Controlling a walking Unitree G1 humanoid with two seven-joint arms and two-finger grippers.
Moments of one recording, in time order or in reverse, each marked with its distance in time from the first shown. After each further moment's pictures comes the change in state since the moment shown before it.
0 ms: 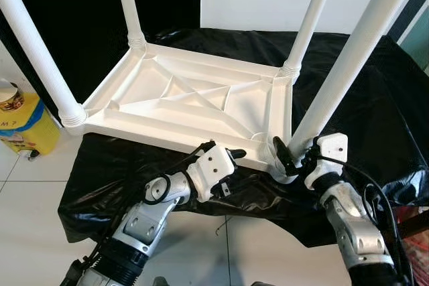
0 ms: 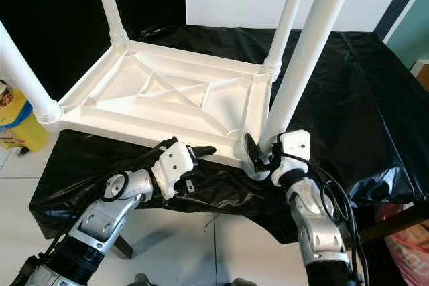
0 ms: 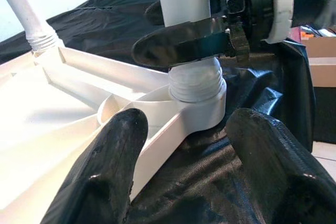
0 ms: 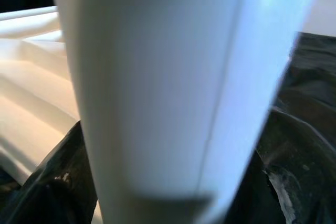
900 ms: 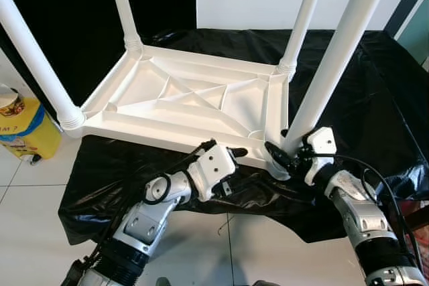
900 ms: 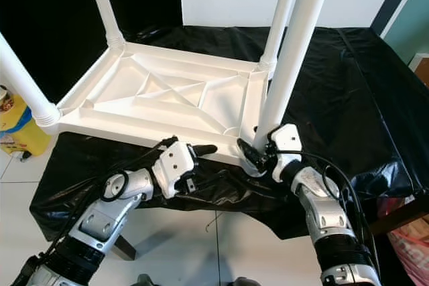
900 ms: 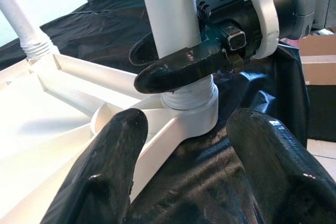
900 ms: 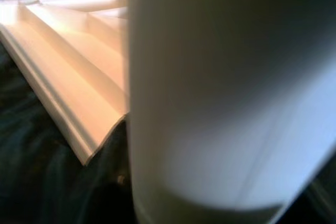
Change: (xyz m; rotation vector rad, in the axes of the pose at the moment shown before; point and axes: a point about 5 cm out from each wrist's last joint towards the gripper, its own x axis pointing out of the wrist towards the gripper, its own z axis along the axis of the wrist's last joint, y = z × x) left arm 0.001 0.000 0.003 0.002 -0.012 0.002; right arm 0.015 -0.006 -0.013 -0.047 0.053 0.275
